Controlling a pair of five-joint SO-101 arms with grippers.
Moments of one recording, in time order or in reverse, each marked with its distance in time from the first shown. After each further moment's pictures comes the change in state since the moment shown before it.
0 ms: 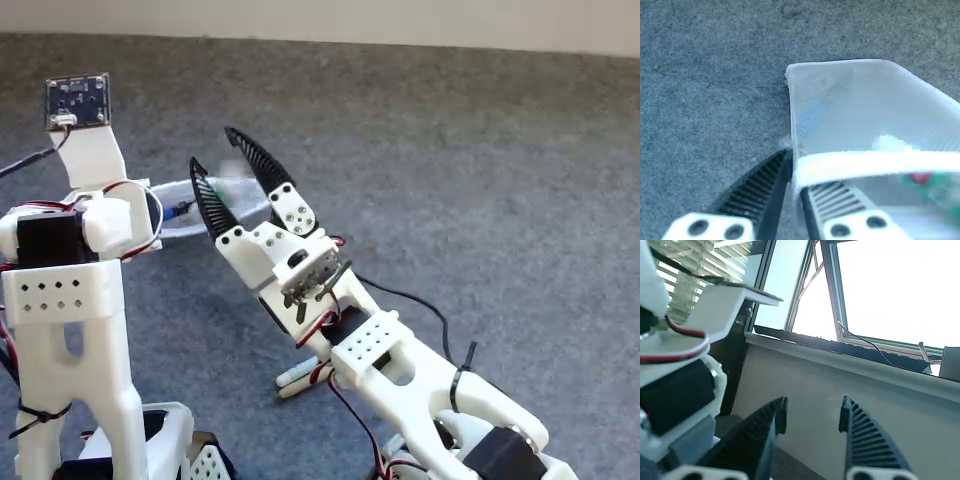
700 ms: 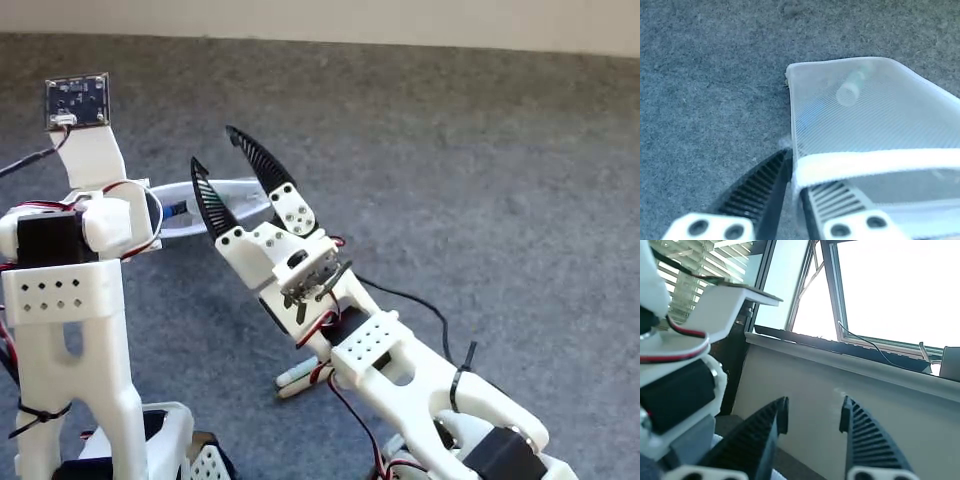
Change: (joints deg) left arm 0.0 0.0 0.0 0.0 0.0; right arm 0.0 0.0 0.0 0.0 0.0
